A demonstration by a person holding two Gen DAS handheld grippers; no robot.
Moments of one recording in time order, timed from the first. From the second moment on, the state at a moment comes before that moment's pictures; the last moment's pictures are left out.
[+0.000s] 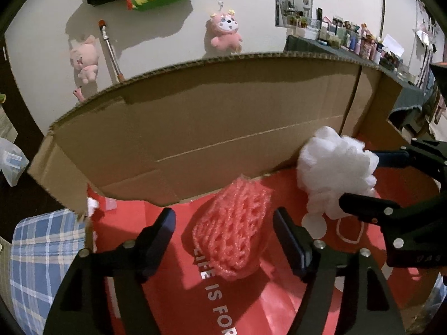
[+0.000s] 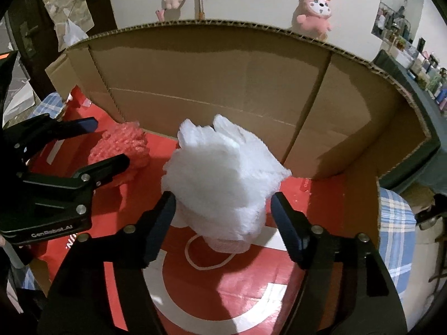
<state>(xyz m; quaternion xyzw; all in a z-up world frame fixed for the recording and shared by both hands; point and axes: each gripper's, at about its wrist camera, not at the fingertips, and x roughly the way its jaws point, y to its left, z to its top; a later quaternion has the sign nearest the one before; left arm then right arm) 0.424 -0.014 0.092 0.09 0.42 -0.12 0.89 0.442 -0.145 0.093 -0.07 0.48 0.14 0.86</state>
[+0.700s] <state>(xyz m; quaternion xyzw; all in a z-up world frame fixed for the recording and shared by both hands) 0.307 0.015 0.190 0.02 0.31 -0.12 0.94 0.341 -0.170 0.186 -0.04 0.39 0.13 0.91</state>
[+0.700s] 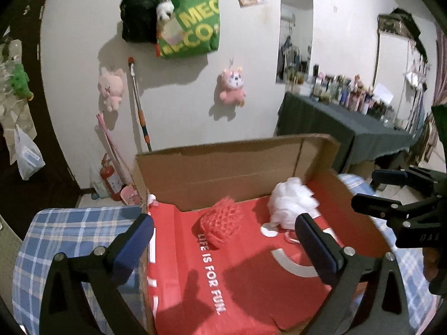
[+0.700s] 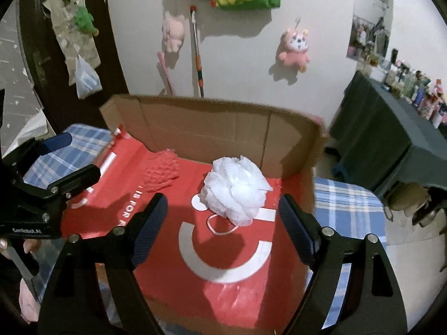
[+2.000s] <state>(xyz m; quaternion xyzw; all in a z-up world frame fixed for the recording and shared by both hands) 0.025 0.011 0.130 0.00 0.17 -0.12 0.98 0.016 -0.186 0.146 -0.03 0.20 0.07 0.98</state>
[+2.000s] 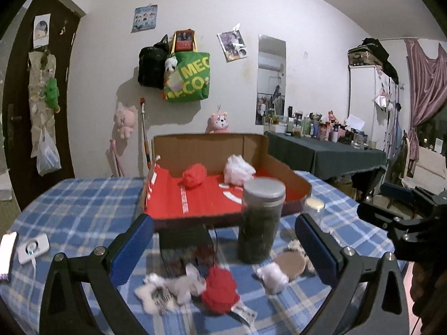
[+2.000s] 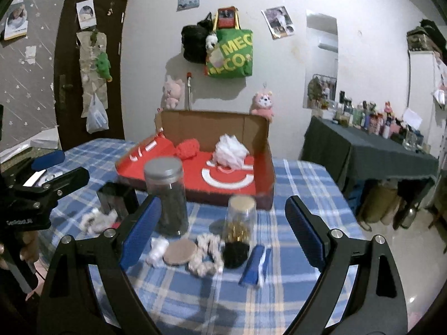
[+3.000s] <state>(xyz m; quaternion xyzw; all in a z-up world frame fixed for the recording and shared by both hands) 0.055 0.044 0.054 0.00 0.28 -0.06 0.96 0.040 -0.204 0.047 -0.01 0.28 0.02 0.96</state>
